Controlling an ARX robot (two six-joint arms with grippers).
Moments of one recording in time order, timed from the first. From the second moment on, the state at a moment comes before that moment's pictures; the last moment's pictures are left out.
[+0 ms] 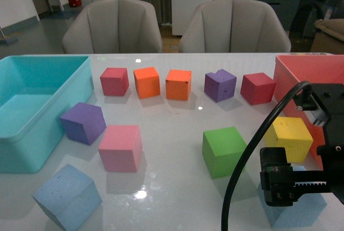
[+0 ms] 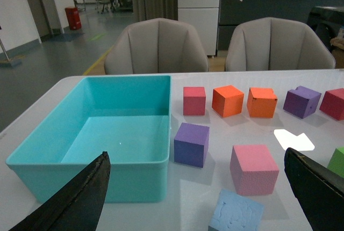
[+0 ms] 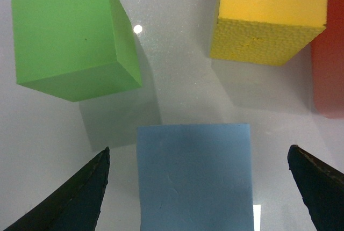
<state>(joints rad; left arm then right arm) 0.00 0.01 0.01 0.00 0.00 0.00 0.34 1.71 0.65 0.21 0.13 0.25</state>
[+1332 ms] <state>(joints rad) 0.00 0.01 0.01 0.00 0.00 0.00 0.40 1.63 0.86 0.19 0.19 0.28</state>
